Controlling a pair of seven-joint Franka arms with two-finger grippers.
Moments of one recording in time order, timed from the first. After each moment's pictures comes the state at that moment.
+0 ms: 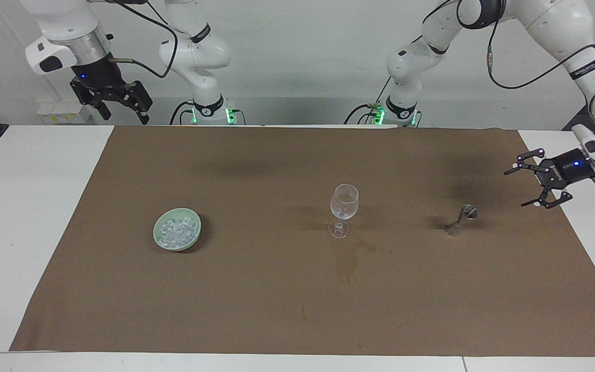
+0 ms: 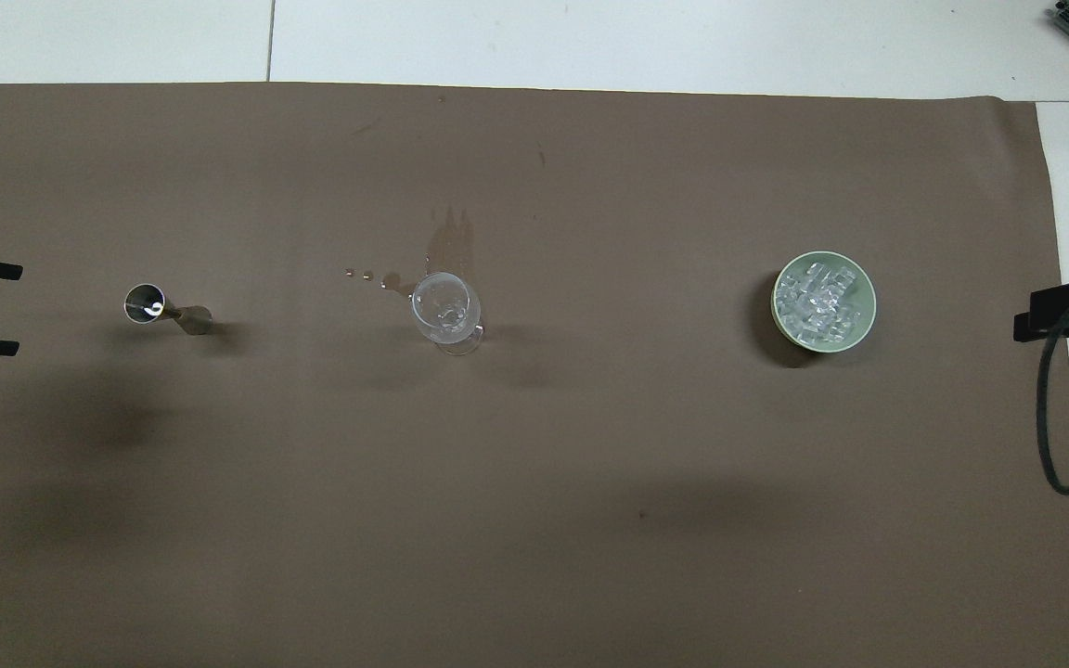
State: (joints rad) left arm 0.52 0.37 -0.08 -1.59 -0.65 1.53 1.86; right arm 0.06 -0.08 -0.12 -1.56 0.01 1.48 0.13
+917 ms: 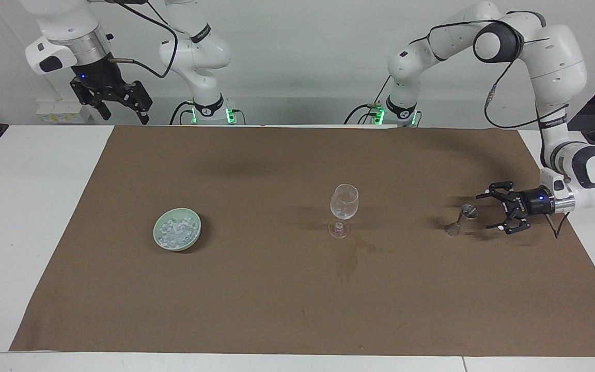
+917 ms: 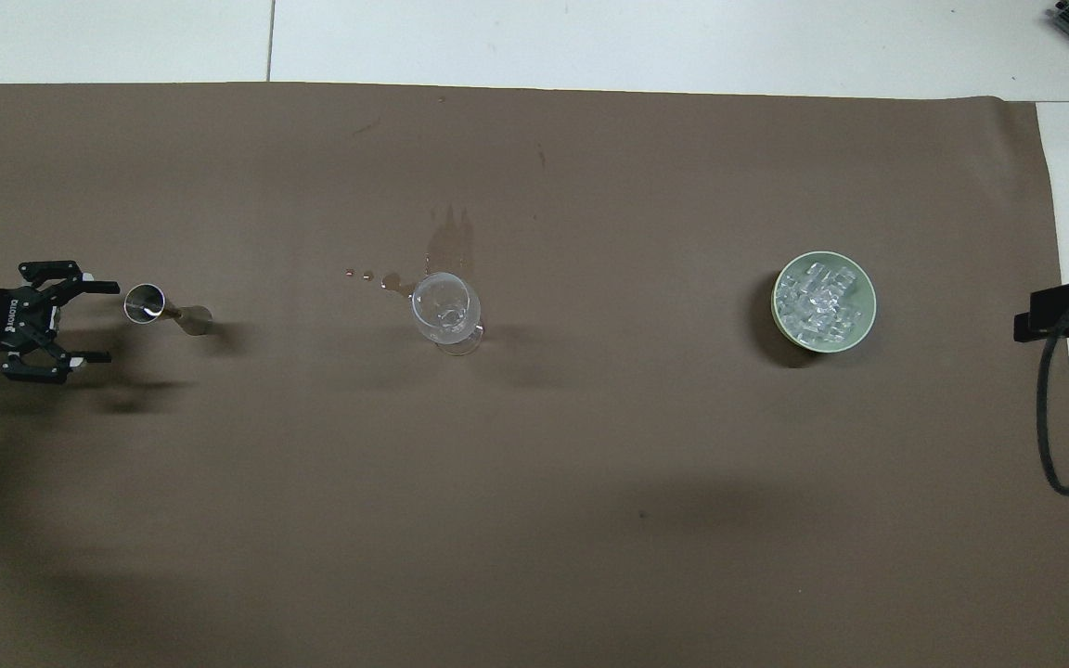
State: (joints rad) left arm 0.58 0.66 -0.11 -1.61 -0.95 1.44 2.15; right arm 0.06 -0.08 -0.12 -1.56 0.01 1.48 0.13
